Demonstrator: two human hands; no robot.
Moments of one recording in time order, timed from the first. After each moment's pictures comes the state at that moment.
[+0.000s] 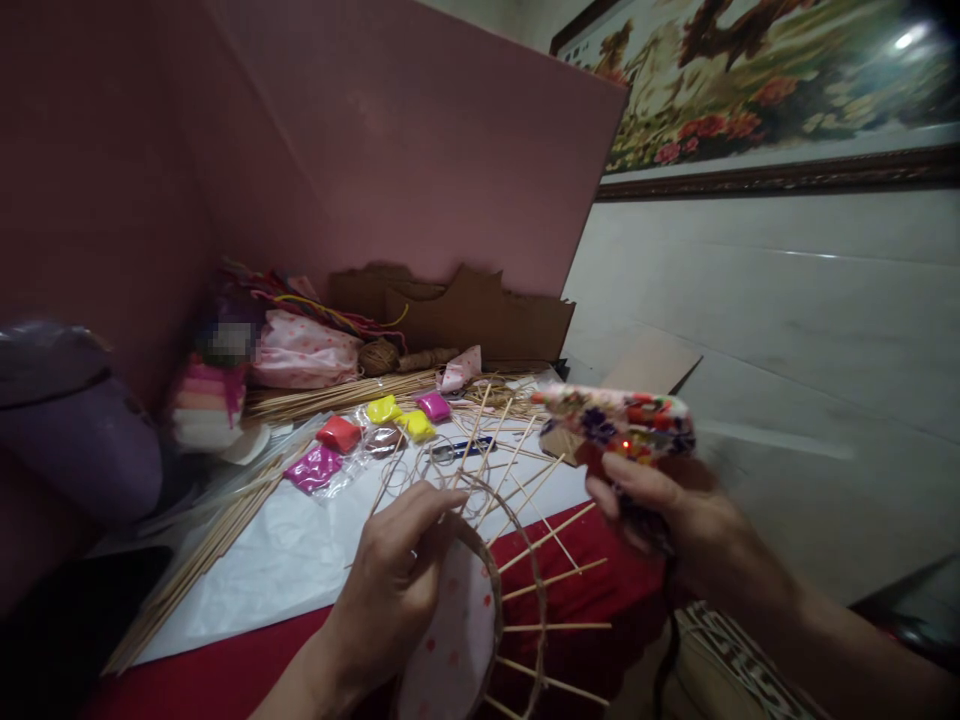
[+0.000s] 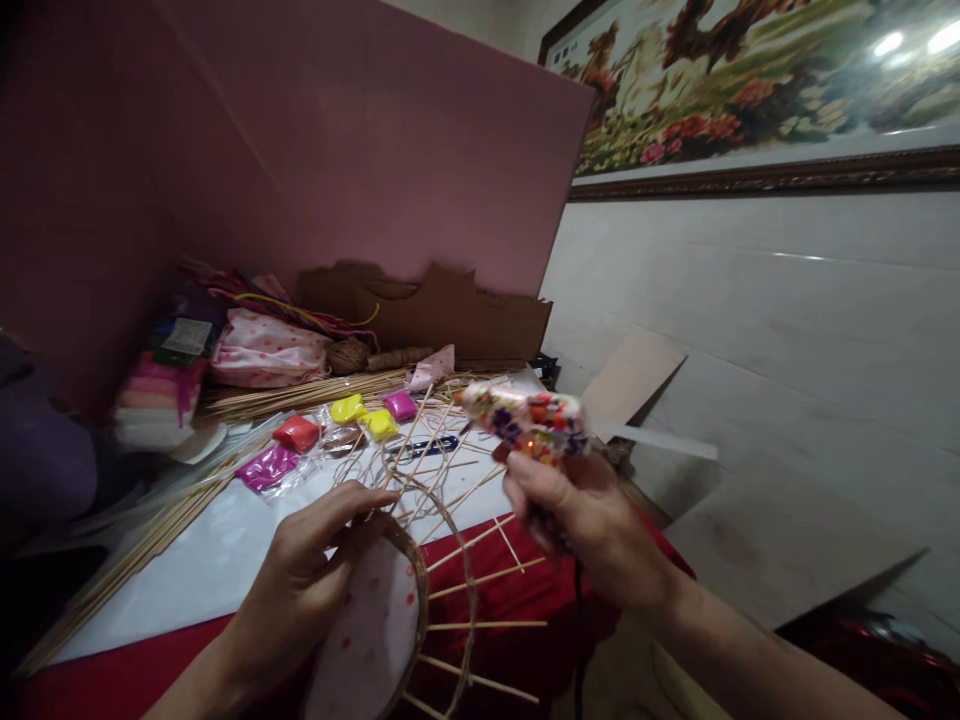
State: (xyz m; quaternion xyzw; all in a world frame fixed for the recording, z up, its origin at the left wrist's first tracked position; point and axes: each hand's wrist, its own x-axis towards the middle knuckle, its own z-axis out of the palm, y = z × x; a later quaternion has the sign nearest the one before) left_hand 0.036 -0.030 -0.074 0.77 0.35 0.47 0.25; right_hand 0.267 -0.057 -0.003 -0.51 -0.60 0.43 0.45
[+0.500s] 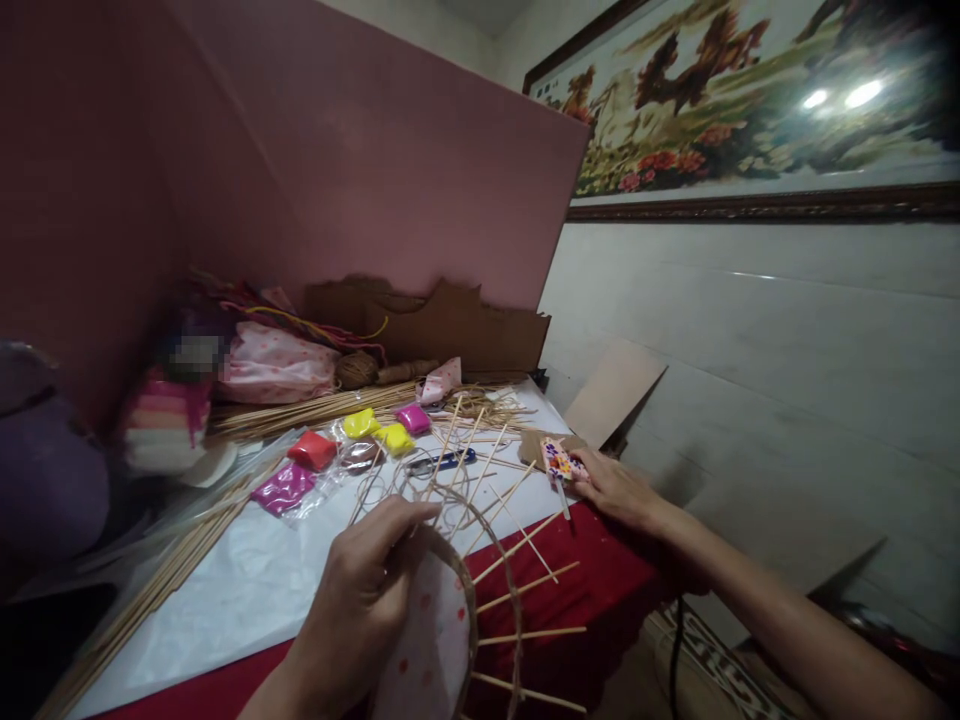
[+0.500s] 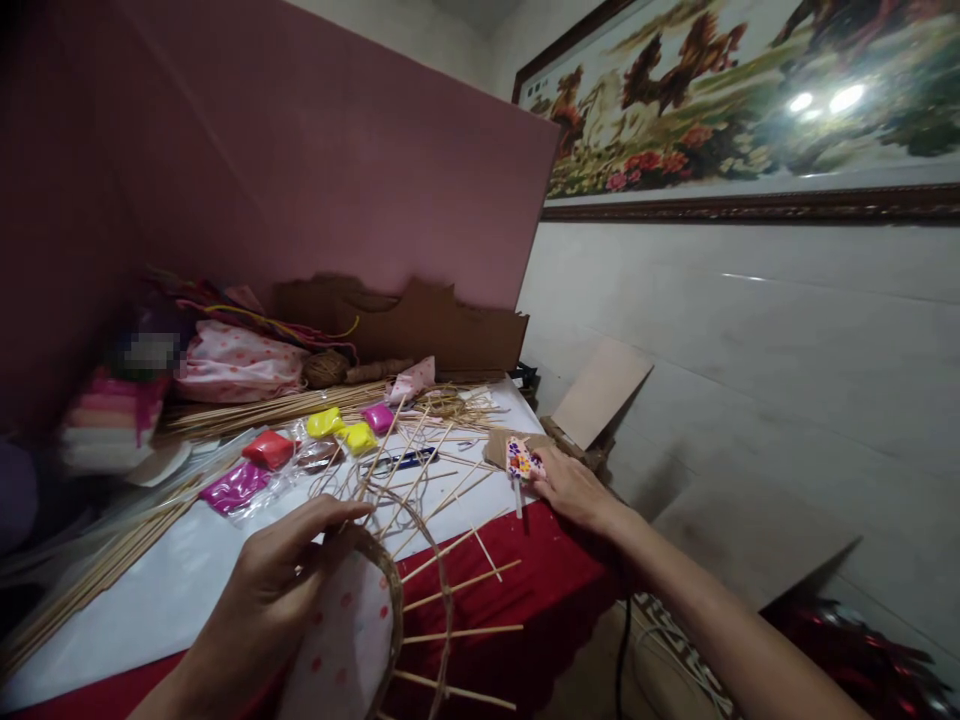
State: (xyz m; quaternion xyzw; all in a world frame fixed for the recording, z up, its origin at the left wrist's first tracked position) left_hand 0.034 -0.027 -0.077 0.76 0.36 0.47 0.26; right_hand 0.384 0.023 -0.097 -0.64 -0.76 0.01 0.11
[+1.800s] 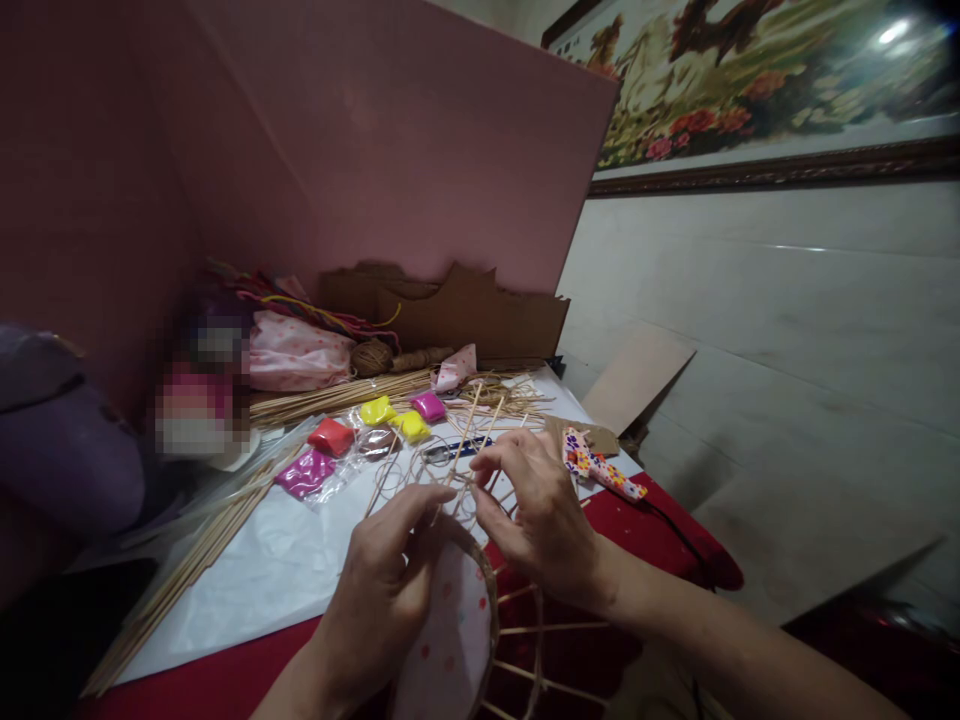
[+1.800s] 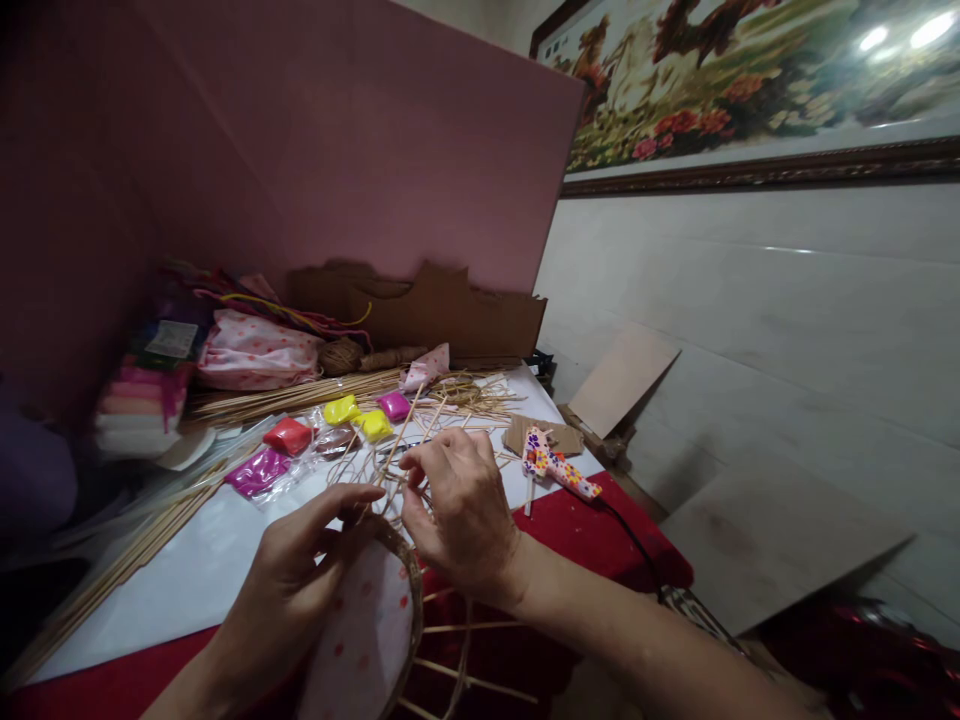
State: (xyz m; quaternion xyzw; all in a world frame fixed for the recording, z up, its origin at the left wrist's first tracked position) left_hand 0.035 -0.029 -0.078 0.76 0.36 0.46 0.27; right_hand 0.206 -0.017 -0.047 -0.42 -0.81 -0.08 0.40
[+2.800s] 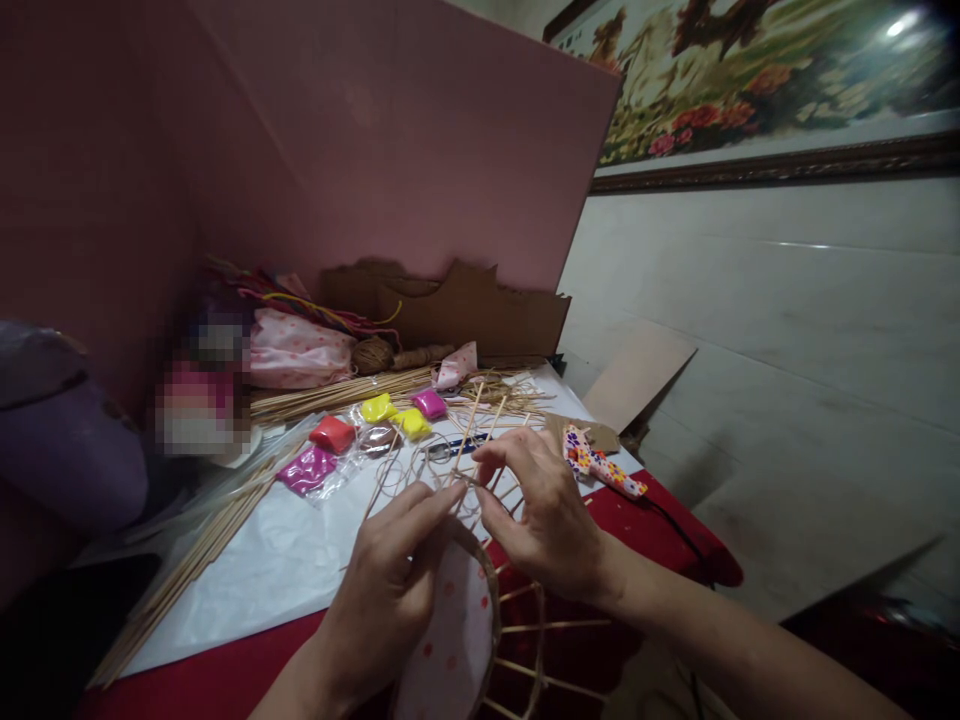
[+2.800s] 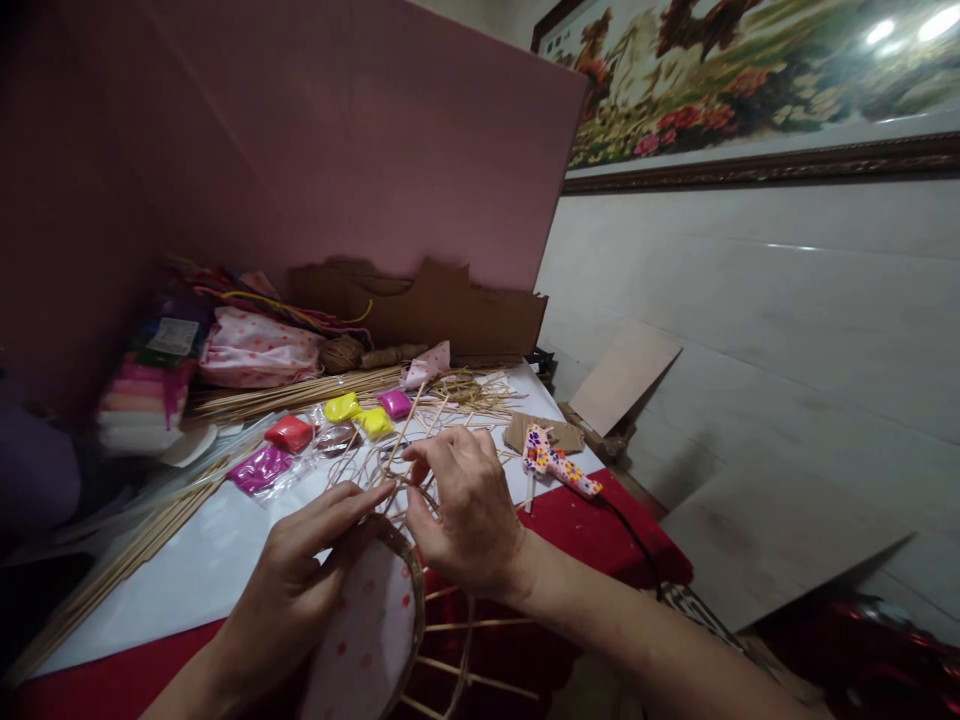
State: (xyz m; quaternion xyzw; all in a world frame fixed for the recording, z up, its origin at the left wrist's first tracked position) left_hand 0.033 -0.028 -0.077 0.80 0.30 0.46 0.26; right_hand 0.209 -0.021 -0.045 -0.43 -0.81 -0.04 0.39
